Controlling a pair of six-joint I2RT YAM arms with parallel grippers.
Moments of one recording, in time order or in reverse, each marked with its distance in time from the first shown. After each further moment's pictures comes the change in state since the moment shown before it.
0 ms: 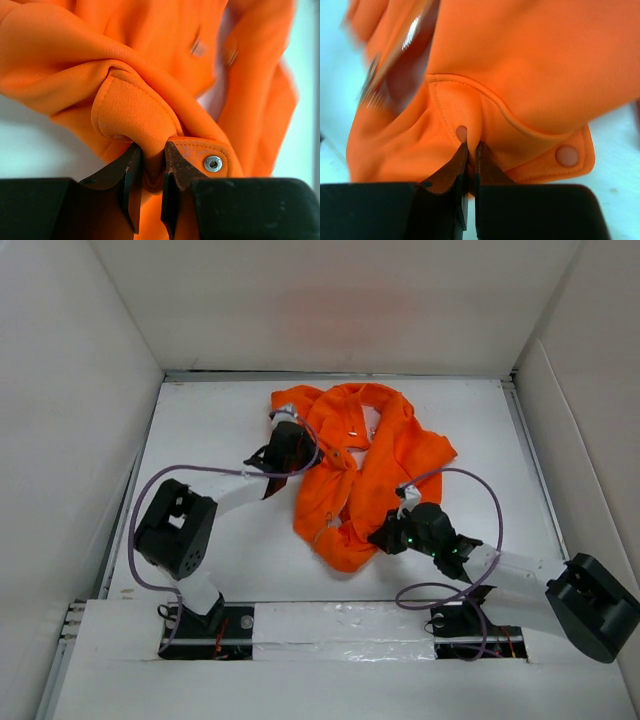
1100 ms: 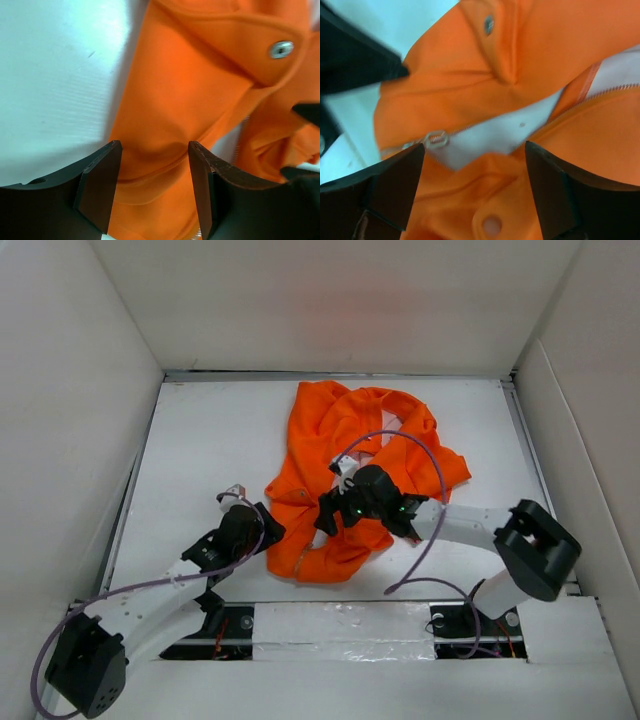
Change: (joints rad) left arm -0.039 -0.880 -0.634 -0.363 -0.089 -0.141; right arm 0.148 0.371 0.515 -0.171 -0.053 -0.259
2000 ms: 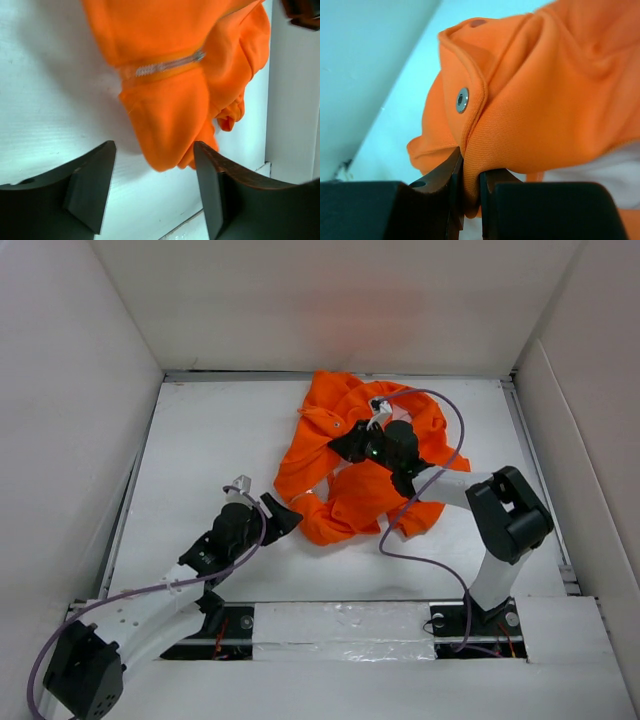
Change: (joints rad) left arm 0.000 -0.020 0.011 0.198 0.174 -0.026; right arm -0.311 0.293 0.184 0.512 -0.098 0.318
